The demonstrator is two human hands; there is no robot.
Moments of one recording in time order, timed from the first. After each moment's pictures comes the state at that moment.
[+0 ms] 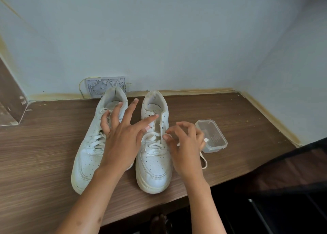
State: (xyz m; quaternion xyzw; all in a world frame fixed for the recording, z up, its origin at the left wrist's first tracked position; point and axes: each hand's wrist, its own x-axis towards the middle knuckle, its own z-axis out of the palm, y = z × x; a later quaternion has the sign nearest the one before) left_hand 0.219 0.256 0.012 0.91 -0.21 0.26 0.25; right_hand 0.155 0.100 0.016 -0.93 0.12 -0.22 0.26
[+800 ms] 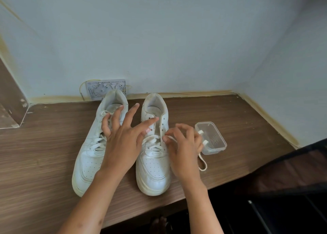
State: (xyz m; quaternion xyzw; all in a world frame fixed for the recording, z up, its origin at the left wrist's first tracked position) left_hand 0.218 0.256 0.014 0.91 -0.21 0.24 0.26; right_hand 0.155 0.105 0.014 -0.93 0.13 -0.23 0.26
